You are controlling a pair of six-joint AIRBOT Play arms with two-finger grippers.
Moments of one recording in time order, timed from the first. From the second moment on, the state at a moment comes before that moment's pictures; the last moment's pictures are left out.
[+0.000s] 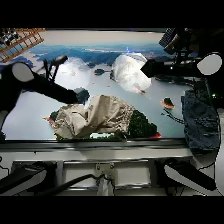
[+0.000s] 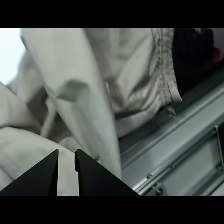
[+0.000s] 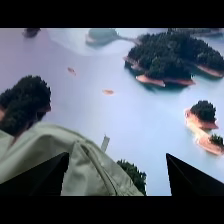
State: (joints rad) left arm -0.23 -1.20 1.20 1.06 -1.37 -1.33; right arm 0.10 -1.16 1.36 -1.11 1.08 1.38
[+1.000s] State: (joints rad) left arm -0.05 -0.86 0.62 0.97 -1.27 -1.39; right arm 0.10 -1.16 1.25 -1.12 1.12 1.40
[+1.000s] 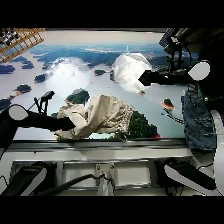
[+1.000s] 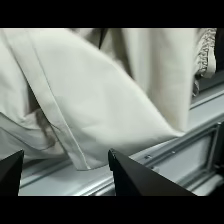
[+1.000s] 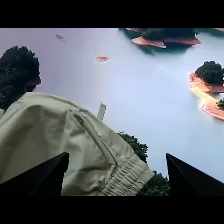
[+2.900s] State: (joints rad) left arm 0.04 -0.80 0.48 0.56 -1.24 -1.15; right arm 0.10 -1.05 0.70 -0.94 1.11 1.42
